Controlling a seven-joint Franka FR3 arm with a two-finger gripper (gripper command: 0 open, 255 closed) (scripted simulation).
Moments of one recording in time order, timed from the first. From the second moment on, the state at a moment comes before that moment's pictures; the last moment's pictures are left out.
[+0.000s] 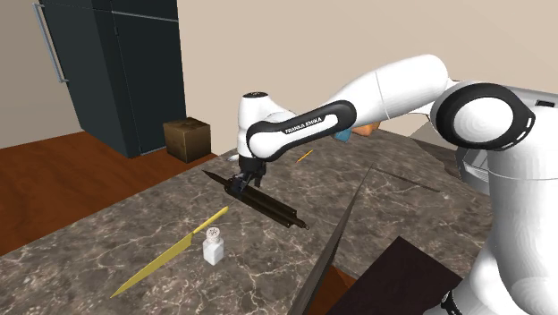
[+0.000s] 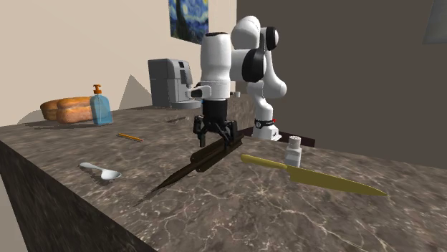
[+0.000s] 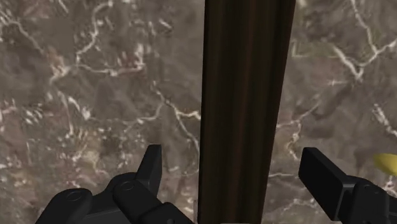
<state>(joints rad) 0.24 0.49 0.16 -1.66 -0.12 2.15 0.16</state>
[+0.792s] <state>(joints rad) 0.25 0.51 0.16 -1.68 -0.13 2.19 0.16</state>
